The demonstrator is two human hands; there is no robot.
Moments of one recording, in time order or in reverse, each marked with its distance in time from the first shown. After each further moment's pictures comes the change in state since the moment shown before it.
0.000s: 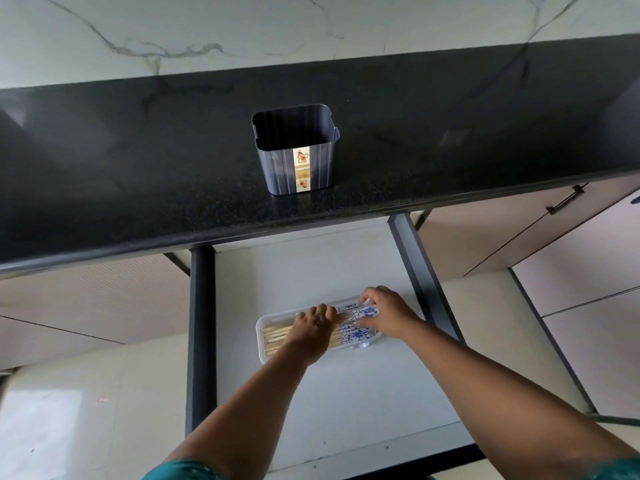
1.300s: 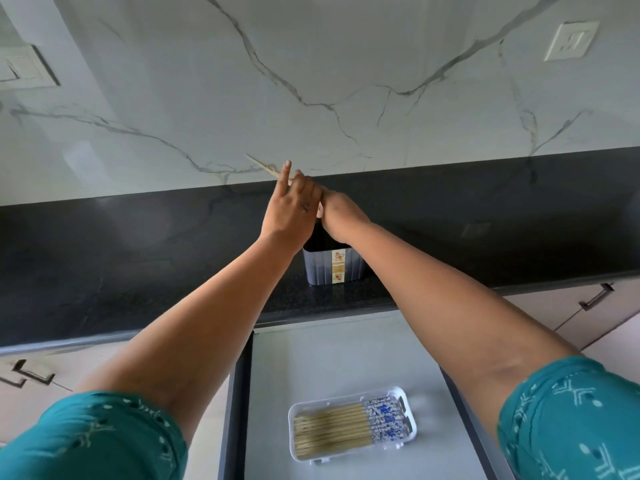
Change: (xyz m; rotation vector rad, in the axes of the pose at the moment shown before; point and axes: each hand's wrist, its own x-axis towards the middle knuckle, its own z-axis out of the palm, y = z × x) left_hand 0.025 -0.066 -0.372 0.844 0.678 -0.208; right_hand 0.075 -0.297 -0.211 -0.068 0.419 -0.419
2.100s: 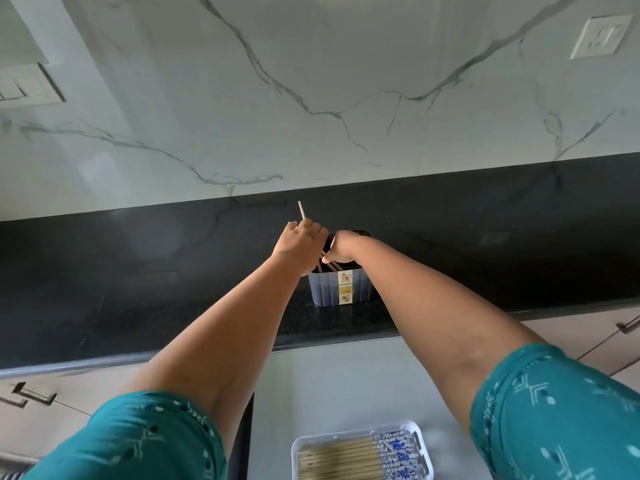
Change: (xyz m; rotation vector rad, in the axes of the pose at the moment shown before) left_hand 0.036 0.019 0.080 -0.328 -0.277 0.082; right_hand 0.057 0.042 0.036 -0.294 -0.485 0.201
